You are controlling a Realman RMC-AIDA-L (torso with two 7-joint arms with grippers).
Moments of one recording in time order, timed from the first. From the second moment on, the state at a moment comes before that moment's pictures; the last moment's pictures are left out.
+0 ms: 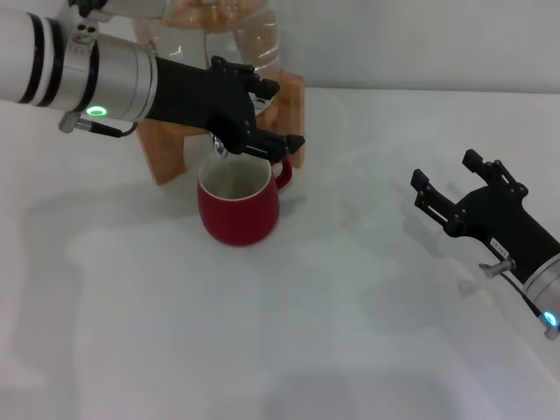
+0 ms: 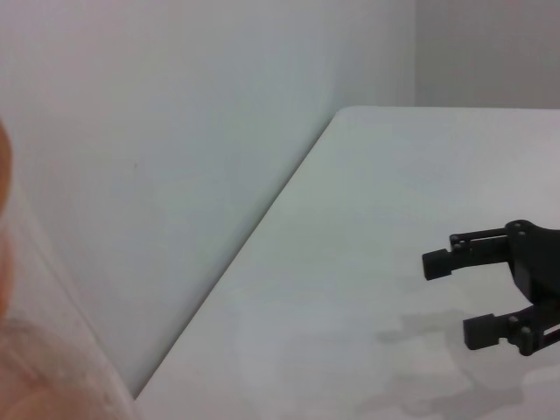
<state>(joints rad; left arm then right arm) -0.70 -2.08 1.08 1.13 -0.98 -1.36 1.37 0.40 2.03 0.64 0.44 -2.40 -1.03 0.19</state>
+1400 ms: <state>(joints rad) -0.71 -2.07 1.11 1.09 -0.95 -1.31 1.39 0.40 2.02 0.64 0.44 -2.40 -1.03 0.20</state>
